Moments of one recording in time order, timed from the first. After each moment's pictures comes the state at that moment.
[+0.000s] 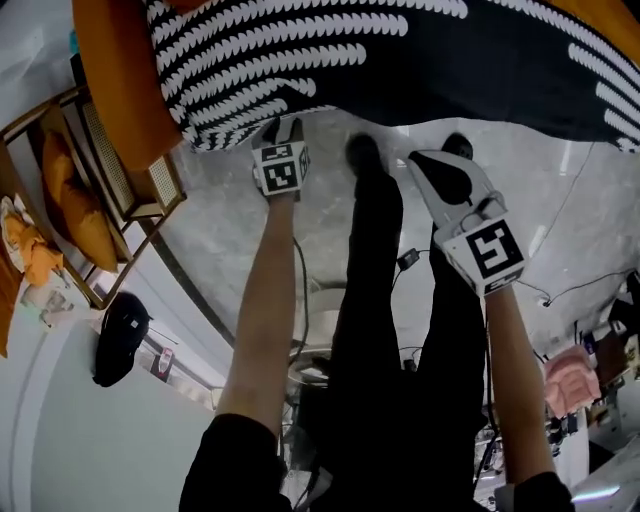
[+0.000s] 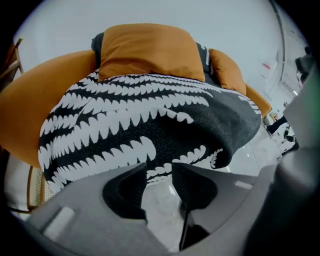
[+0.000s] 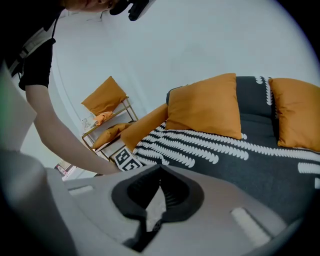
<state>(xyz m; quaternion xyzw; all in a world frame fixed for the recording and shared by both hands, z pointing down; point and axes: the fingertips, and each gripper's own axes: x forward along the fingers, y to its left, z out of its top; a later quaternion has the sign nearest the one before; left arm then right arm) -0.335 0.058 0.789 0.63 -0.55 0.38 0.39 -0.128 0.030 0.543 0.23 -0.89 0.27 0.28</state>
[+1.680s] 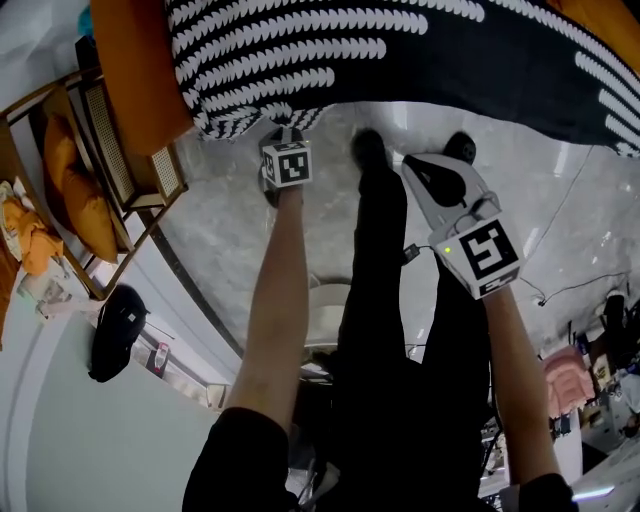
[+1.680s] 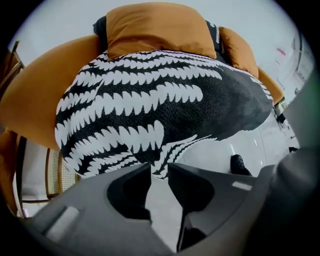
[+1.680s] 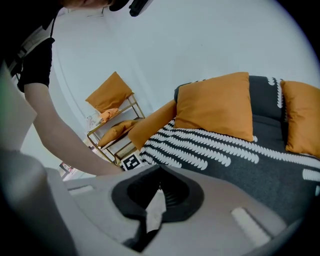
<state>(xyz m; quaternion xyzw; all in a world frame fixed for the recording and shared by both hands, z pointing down) -0.380 0.113 0.802 0.56 -0.54 0.46 0.43 -0.181 0.048 0.524 0.19 -0.89 0.27 0.31</state>
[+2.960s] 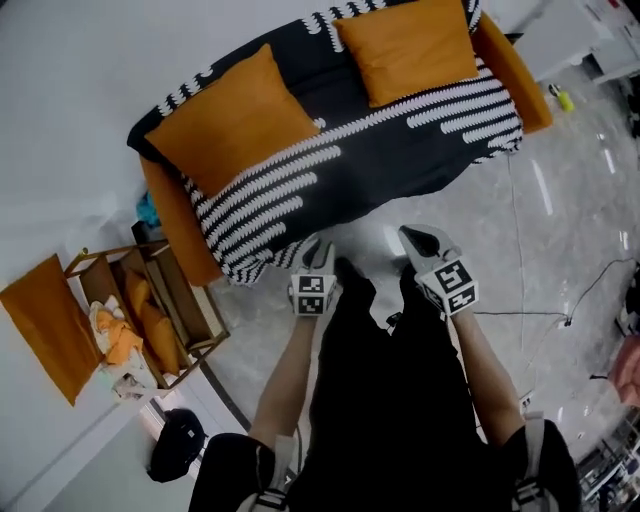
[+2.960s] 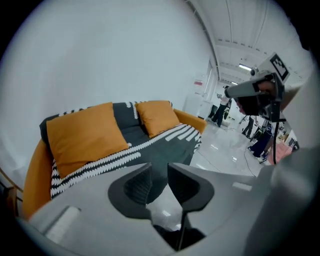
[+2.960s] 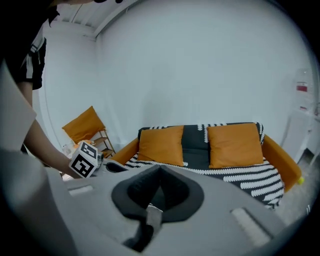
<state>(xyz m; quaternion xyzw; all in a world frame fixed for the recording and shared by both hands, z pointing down) -0.100 0.063 0.423 0.83 -0.41 0.30 0.21 0.069 0.068 0.294 0.44 -0.85 0.21 0.21</state>
